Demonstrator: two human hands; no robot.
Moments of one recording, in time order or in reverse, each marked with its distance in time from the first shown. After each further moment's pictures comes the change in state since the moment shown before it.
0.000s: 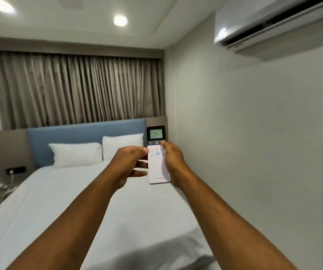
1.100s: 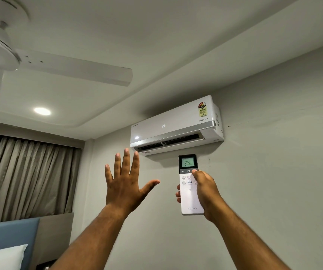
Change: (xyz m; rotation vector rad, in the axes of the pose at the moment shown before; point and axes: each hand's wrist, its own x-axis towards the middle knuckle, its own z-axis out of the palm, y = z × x) left_hand 0.054 0.201 0.180 0.744 0.447 1.127; right_hand -0.117 -0.234 -0.202 -0.130 0.475 -0.534
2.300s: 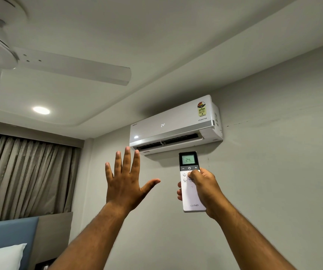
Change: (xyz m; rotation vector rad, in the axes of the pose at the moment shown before) left_hand 0.004 0.007 0.002 0.025 0.053 0.011; right_hand 0.005 -0.003 -0.011 -0.111 -0.029 -0.086
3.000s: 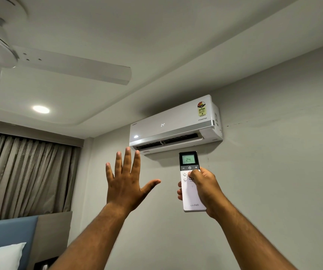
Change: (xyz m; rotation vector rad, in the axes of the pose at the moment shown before) left_hand -0.002 0.001 0.001 0.005 -0.004 0.001; right_hand 0.002 0.001 -0.001 -0.008 -0.002 -0.006
